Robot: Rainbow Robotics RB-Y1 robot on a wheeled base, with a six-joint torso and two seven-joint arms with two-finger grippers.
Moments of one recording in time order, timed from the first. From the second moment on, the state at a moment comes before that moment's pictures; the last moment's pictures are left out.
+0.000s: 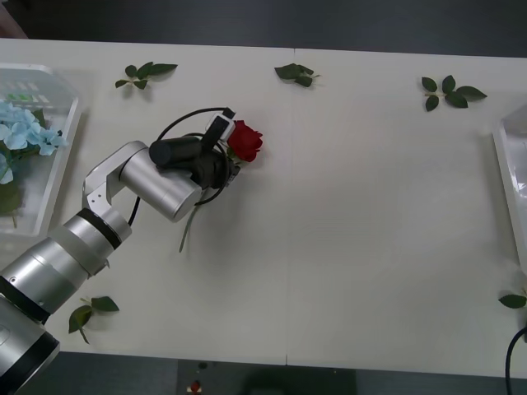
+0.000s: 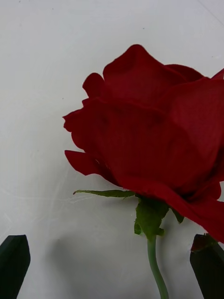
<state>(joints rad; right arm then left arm) -0.50 -0.70 -0.51 -0.96 -0.35 1.04 1.70 -0.65 0.39 -0.57 -1.20 0.30 0.65 -1.49</state>
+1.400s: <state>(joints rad) -0.50 -0.70 -0.47 -1.40 -0.86 1.61 1.80 -0.66 0.39 -0.58 -1.18 0.38 0.64 -1.42</state>
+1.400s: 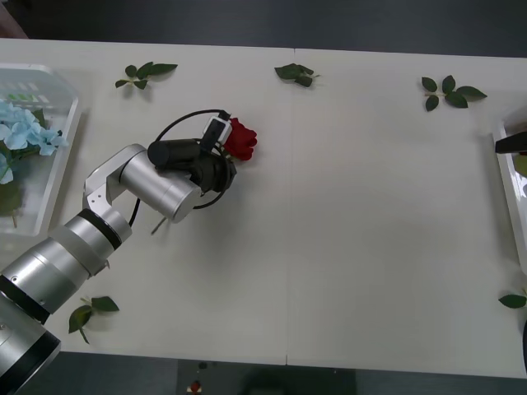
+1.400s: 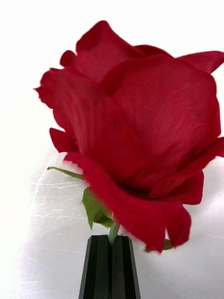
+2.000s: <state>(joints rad) -0.50 -0.69 -0.58 -1.54 -1.14 1.85 1.97 -0.68 0.37 -0.58 -1.43 0.52 0.64 -0.99</state>
